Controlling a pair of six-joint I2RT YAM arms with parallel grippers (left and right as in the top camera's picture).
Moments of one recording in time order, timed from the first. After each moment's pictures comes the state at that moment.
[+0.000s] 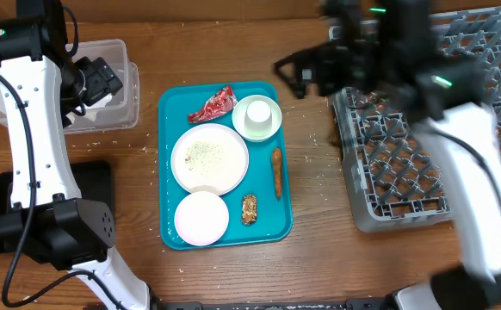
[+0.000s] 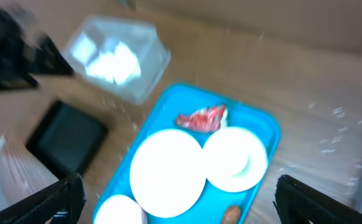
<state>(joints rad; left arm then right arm) 0.20 1.97 2.18 -1.59 -0.05 -0.49 0.36 1.70 1.93 -0.99 -0.46 0.08</state>
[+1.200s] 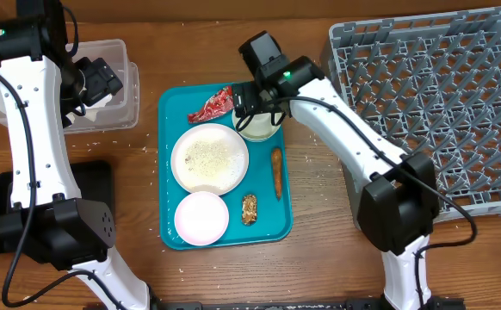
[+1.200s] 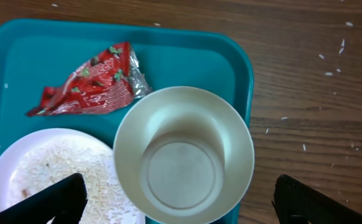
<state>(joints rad) 0.20 1.97 2.18 -1.59 -0.05 -0.49 0.57 2.14 1.94 -0.93 0.08 0.39</state>
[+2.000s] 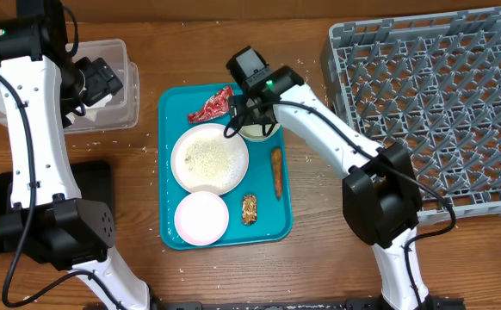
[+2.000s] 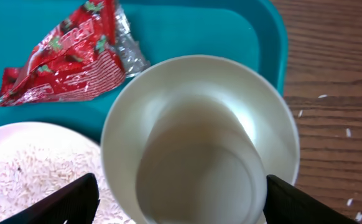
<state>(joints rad) 0.20 1.97 2.18 -1.59 -0.05 -0.49 0.61 2.22 1.94 -0.93 0.09 0.46</state>
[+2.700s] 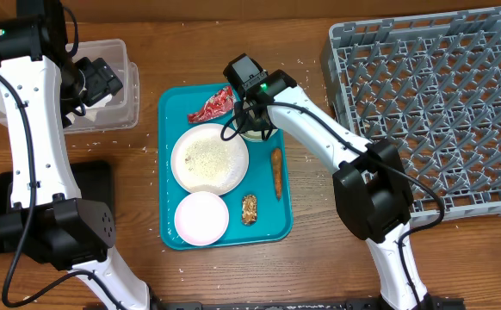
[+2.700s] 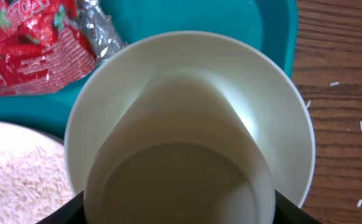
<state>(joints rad) 0.20 1.97 2.18 -1.59 -0.05 -0.49 0.62 2.28 1.95 -0.96 0.11 0.46</state>
